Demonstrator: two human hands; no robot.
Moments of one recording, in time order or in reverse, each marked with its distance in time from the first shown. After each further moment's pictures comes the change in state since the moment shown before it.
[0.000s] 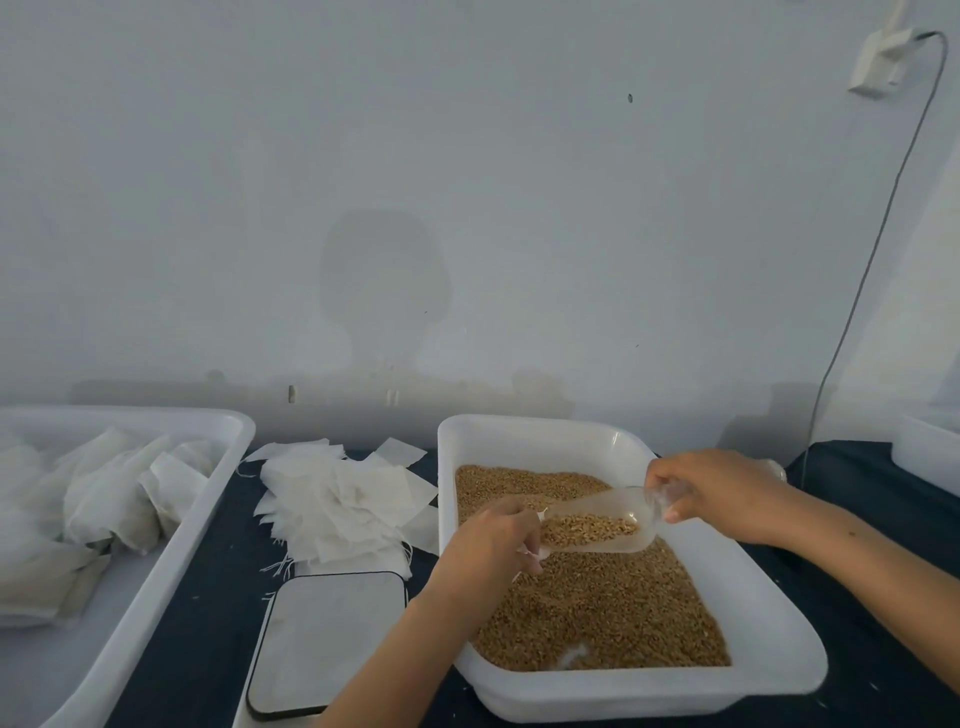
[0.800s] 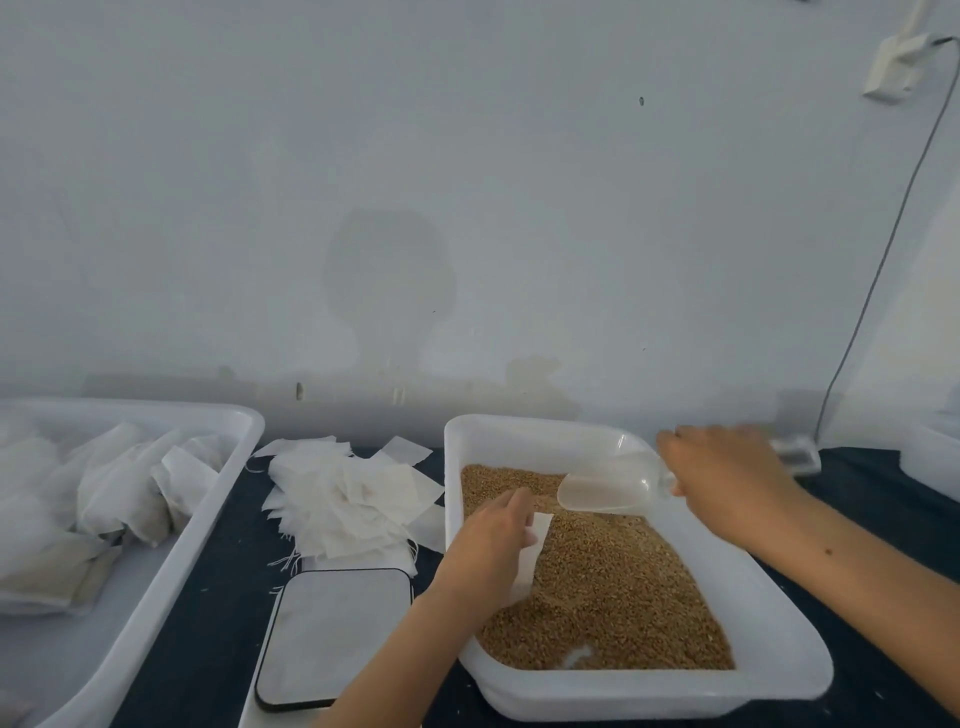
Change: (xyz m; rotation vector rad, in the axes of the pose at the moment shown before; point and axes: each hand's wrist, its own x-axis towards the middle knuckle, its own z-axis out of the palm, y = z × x) left_hand 0.000 -0.006 0.010 -0.013 0.149 -0.058; right_hand -0.004 -0.026 -0.004 -0.551 0.306 0.039
